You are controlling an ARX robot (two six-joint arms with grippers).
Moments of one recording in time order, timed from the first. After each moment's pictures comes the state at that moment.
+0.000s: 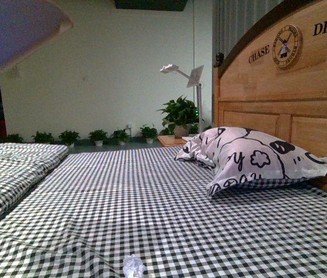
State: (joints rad) left arm 0.56 0.93 0.90 -0.54 0.79 0.72; right arm 0.17 0.33 0.41 -0.16 0.56 0.00
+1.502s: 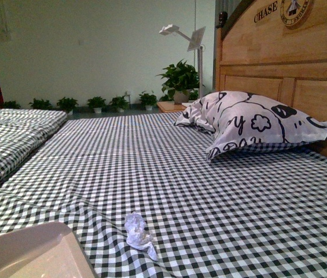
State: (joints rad) left arm 0.44 1.44 0.69 -0.29 0.63 1.55; right arm 0.17 0.33 0.41 -0.16 0.56 0.00
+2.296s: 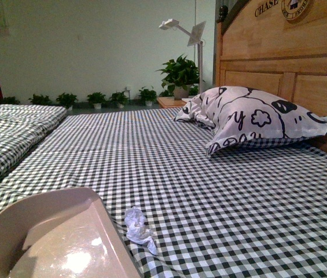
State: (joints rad) left arm 0.30 1.56 0.86 -0.27 0.59 1.50; right arm 0.17 0.33 0.41 -0.16 0.56 0.00
